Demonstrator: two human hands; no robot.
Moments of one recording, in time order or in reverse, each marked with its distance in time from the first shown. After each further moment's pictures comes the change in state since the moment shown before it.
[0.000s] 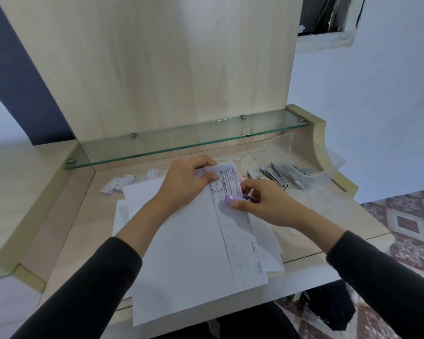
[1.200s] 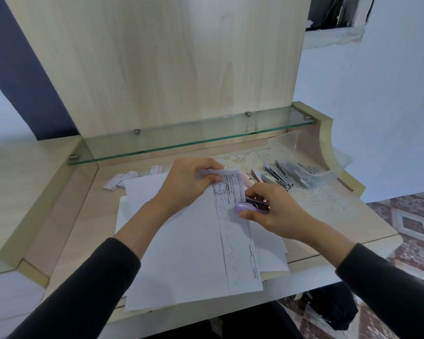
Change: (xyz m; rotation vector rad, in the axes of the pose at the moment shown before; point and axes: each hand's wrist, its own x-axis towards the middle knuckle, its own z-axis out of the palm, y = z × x) left_hand -0.005 0.000 -0.002 0.010 0.012 0.093; right_hand -0.015 0.001 0.006 -0.107 0.080 -0.110
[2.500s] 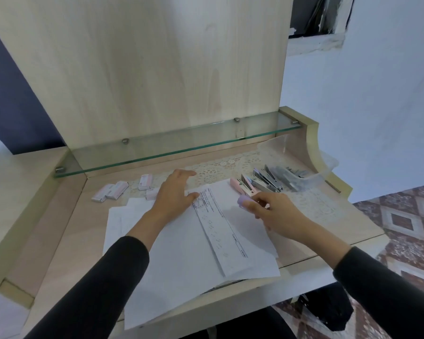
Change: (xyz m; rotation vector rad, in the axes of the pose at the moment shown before) left_hand 0.006 -0.068 0.032 0.262 -0.117 -0.275; right_hand -0.001 0.023 -0.003 0.057 0.004 0.262
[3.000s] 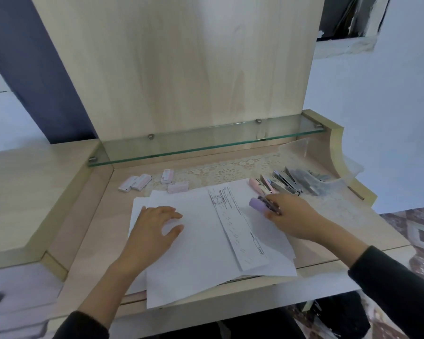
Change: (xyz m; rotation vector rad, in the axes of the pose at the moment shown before) left_hand -0.110 -0.033 -0.032 0.078 0.072 -0.103; right_hand 0.003 -0.005 0.000 -0.300 -0.143 -0.044
